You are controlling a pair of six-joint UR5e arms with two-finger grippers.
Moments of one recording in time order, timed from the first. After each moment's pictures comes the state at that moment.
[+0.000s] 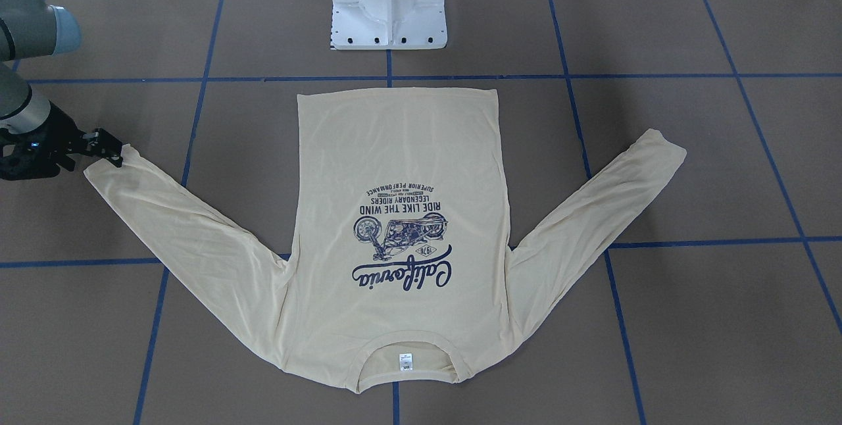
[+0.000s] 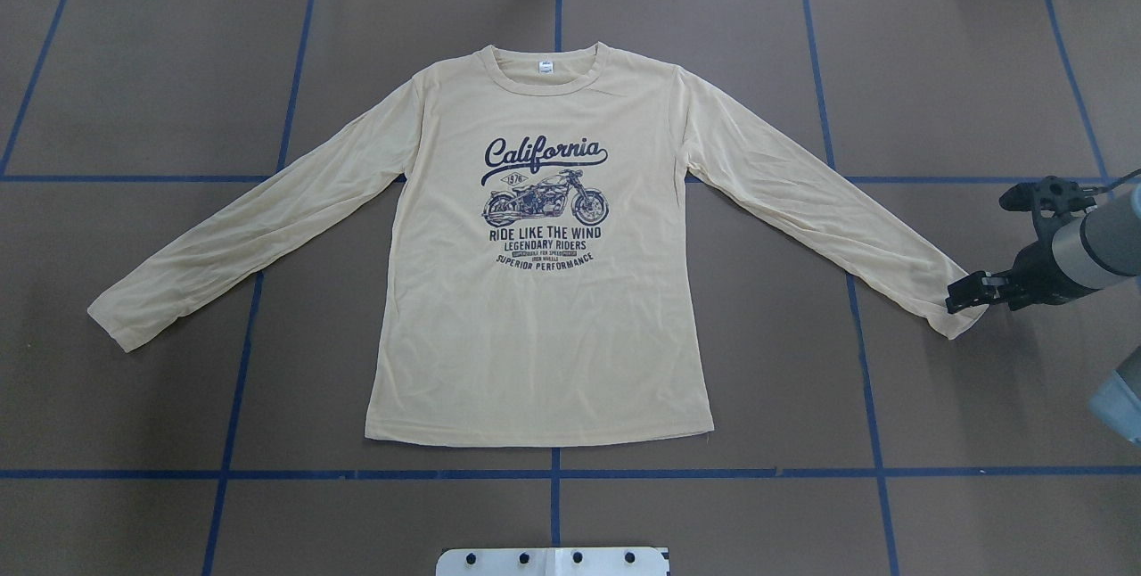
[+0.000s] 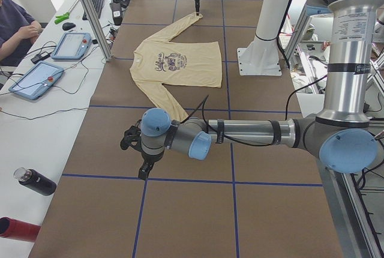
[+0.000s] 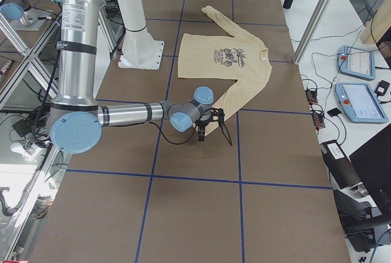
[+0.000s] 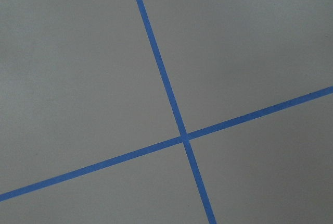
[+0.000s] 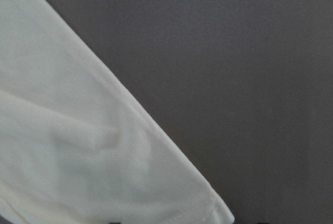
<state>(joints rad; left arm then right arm) -1.55 -1.58 -1.55 -1.91 -2.32 0.08 0.86 -1.68 1.66 -0.97 2.16 0.84</state>
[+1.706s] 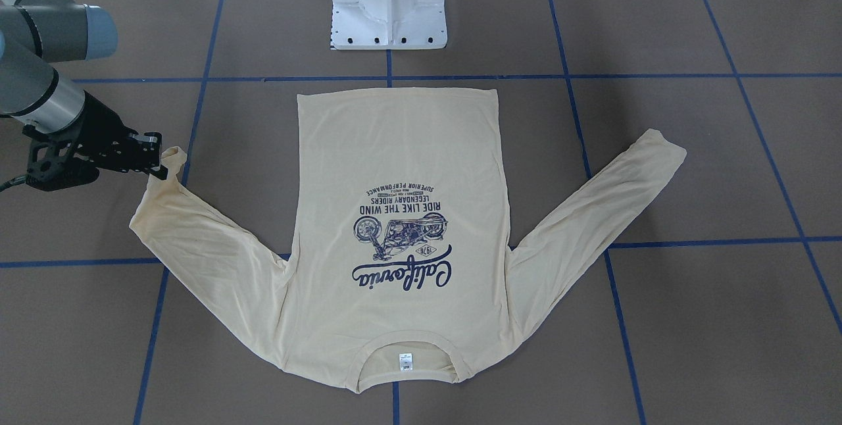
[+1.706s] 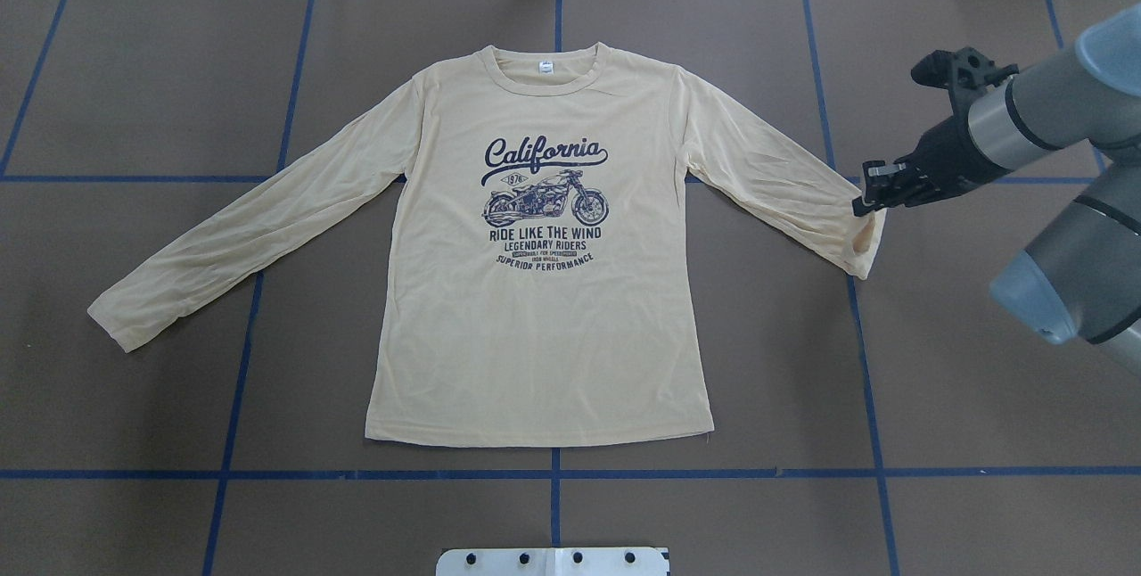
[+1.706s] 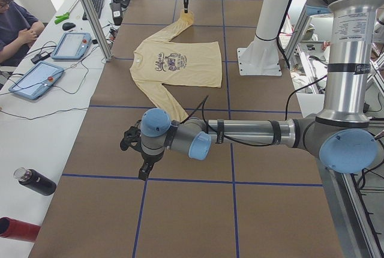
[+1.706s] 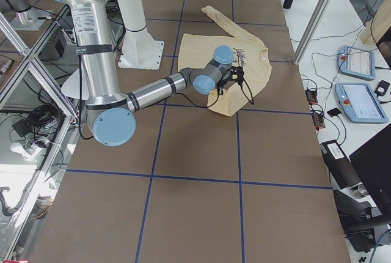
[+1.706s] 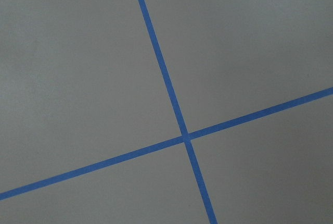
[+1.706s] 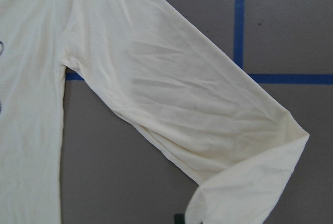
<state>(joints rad) -1.55 -1.58 -1.55 -1.91 -2.32 0.06 0.94 -1.36 1.77 -1.12 2.31 0.99</state>
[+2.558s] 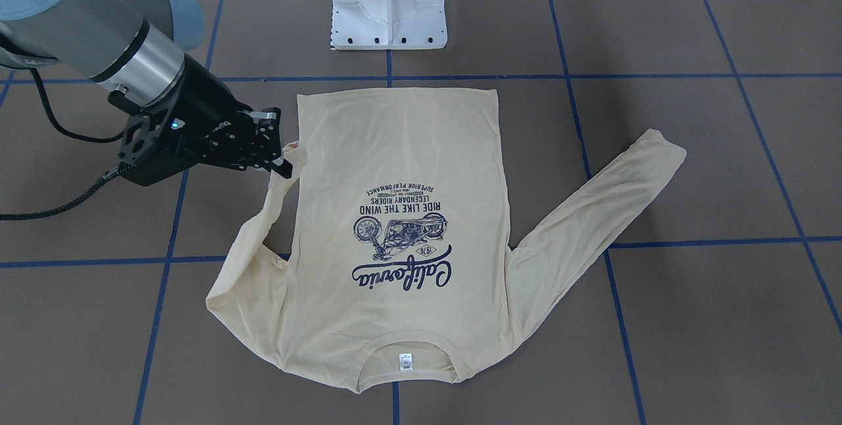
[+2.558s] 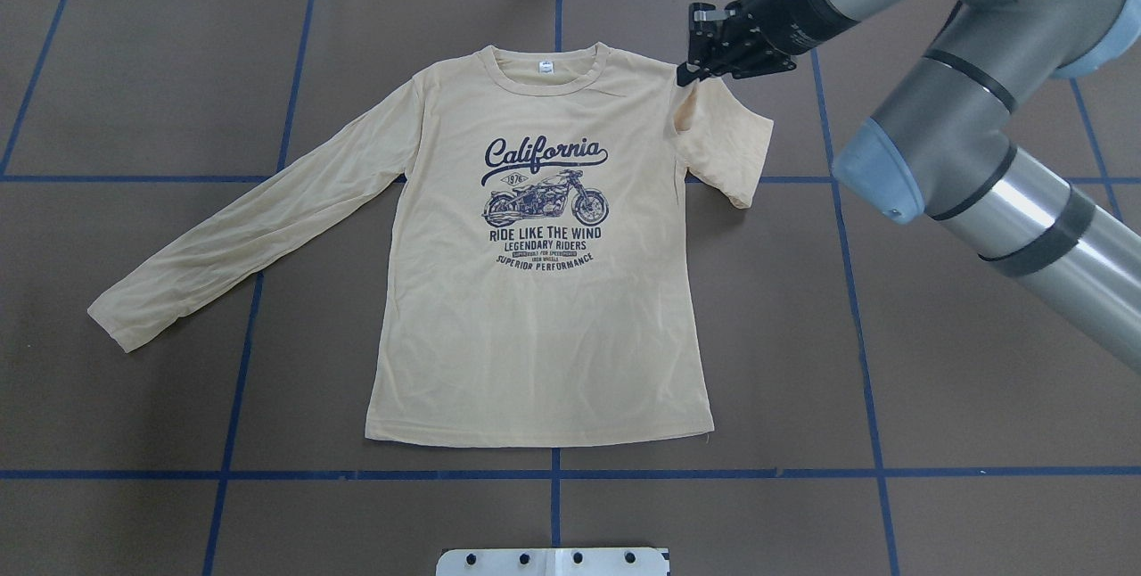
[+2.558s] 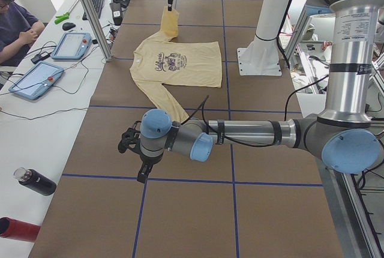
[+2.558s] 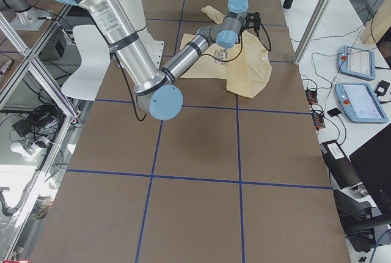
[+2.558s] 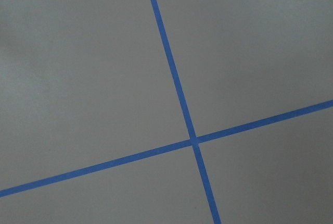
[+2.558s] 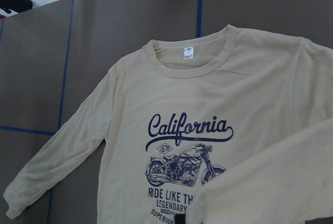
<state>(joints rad) -1.59 -1.58 -1.55 -1.91 -2.32 0.05 0.93 -0.89 1.64 -1.12 2.31 1.20</state>
